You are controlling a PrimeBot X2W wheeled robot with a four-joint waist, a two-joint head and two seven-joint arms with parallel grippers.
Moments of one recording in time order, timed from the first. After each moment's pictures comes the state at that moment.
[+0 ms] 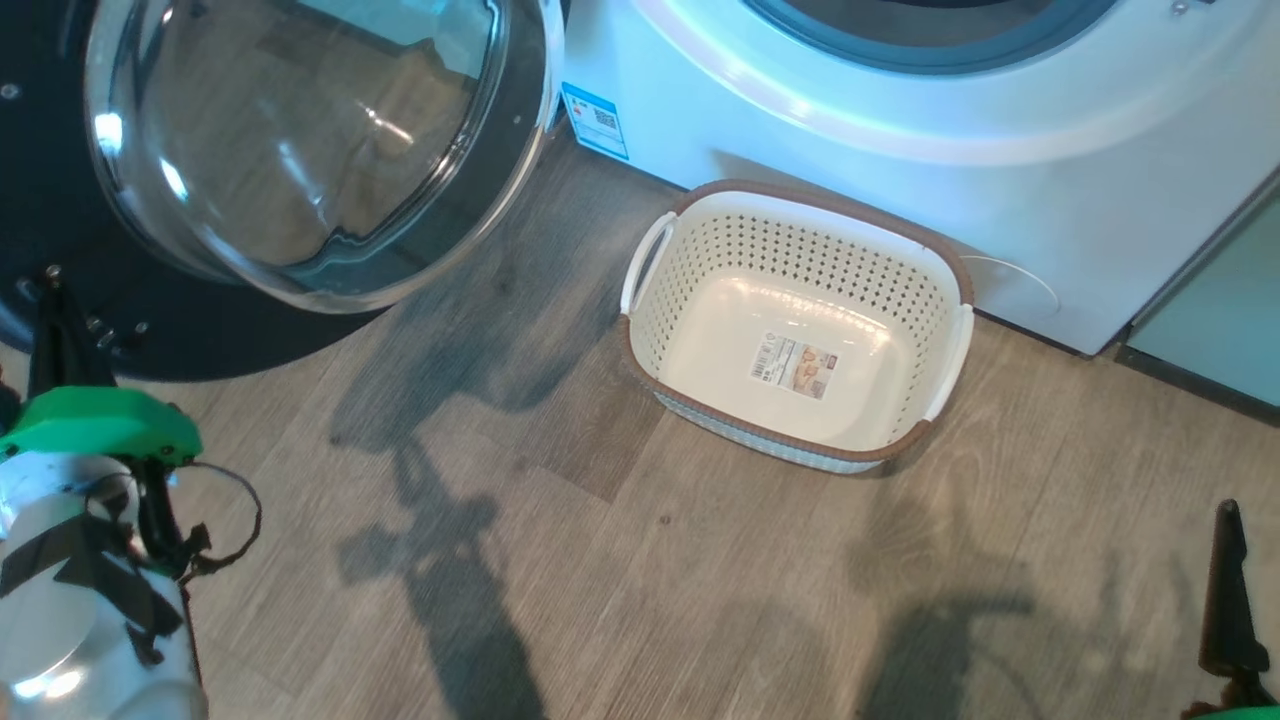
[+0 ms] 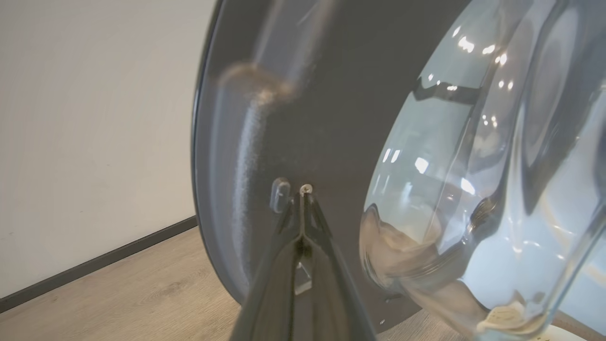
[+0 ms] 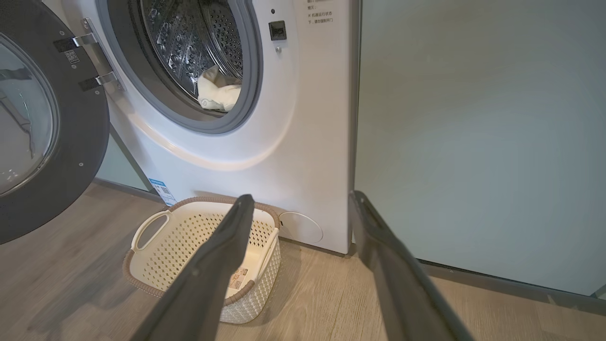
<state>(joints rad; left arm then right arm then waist) -0.44 0.09 0.55 0.48 -0.06 -0.03 -0.26 0.19 -0.05 -0.19 -0.09 0.13 0.13 -0.26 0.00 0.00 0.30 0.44</state>
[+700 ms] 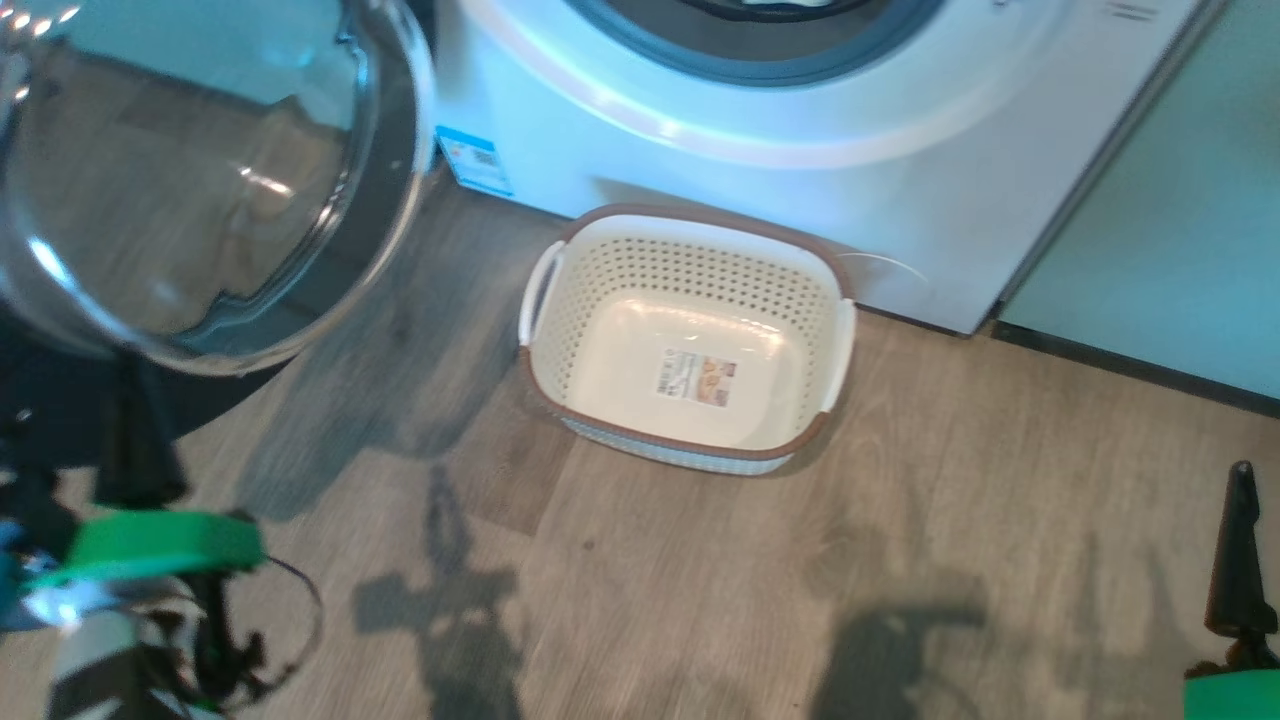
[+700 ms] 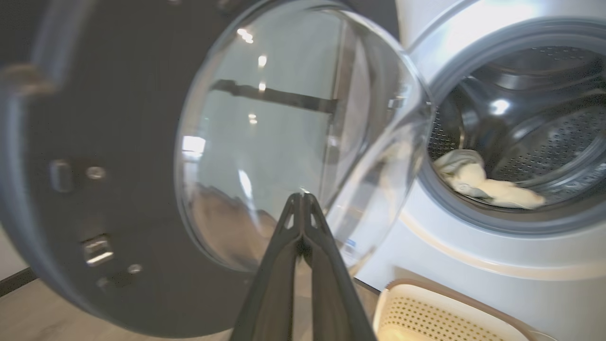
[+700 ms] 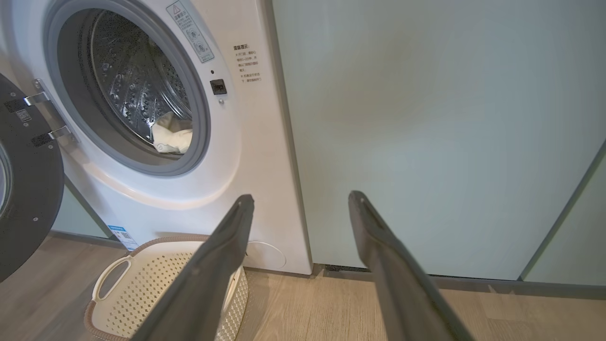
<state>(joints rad) -0.12 0.02 0.42 0.08 -0.17 -0.12 -0.26 0.12 -0.04 -0.19 -0.08 0.18 0.13 -0.26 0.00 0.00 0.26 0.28</state>
